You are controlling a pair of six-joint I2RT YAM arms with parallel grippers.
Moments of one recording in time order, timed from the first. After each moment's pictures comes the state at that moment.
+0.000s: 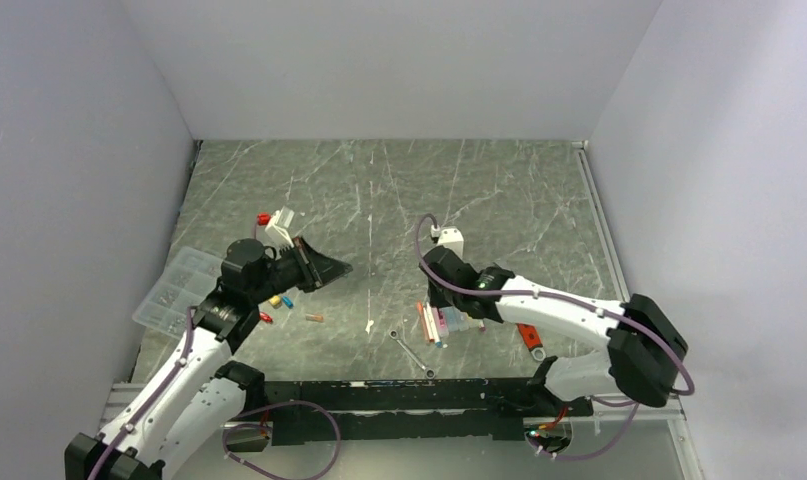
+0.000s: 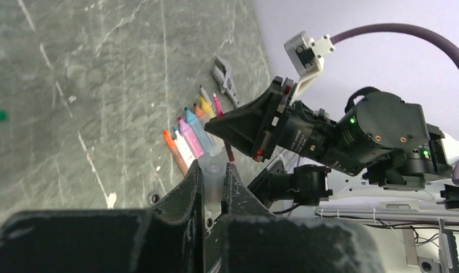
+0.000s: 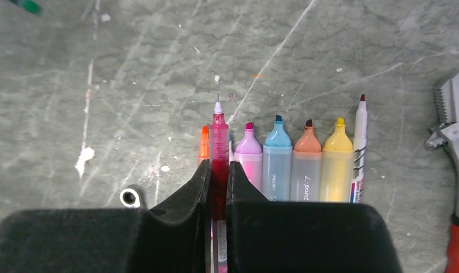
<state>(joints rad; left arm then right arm) -0.38 0.75 0.54 -0.02 0.50 -0.85 0.92 1.28 0.78 -0.38 0.35 0.64</state>
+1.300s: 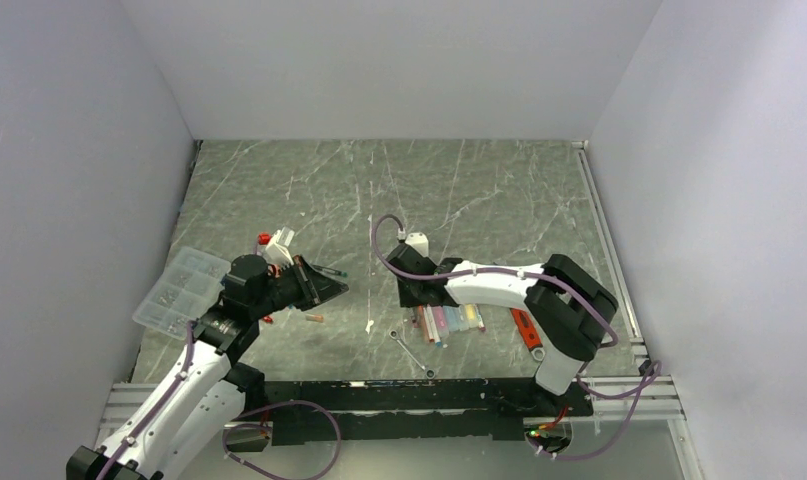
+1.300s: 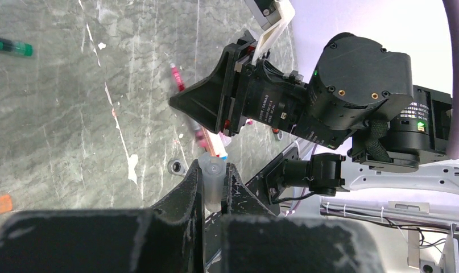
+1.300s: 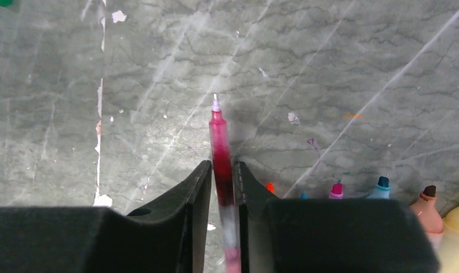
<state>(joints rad) -0.38 0.64 0.41 -0.14 0.48 -0.86 0.94 1.70 0.94 -0.27 0.25 0.69</state>
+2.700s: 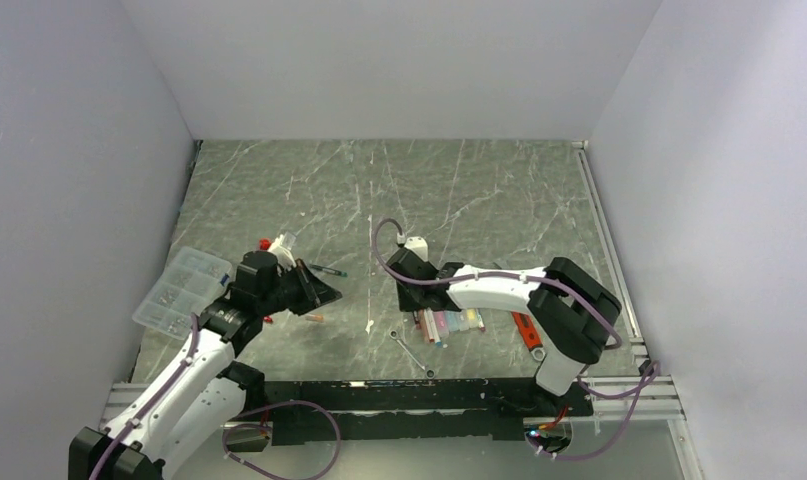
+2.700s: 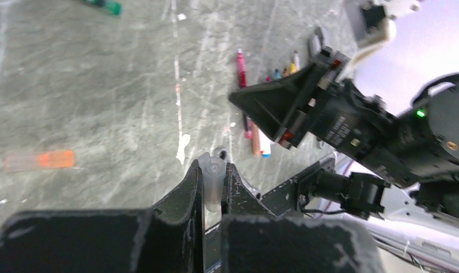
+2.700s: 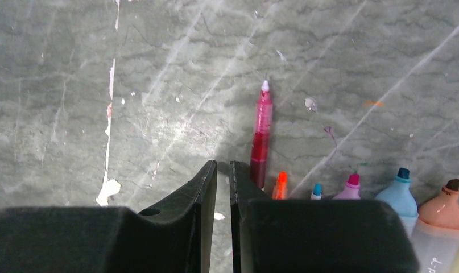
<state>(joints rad) -0.38 0.73 0.45 -0.29 0.38 -0.85 0.96 1.69 0.91 -0.24 0.23 0.71</state>
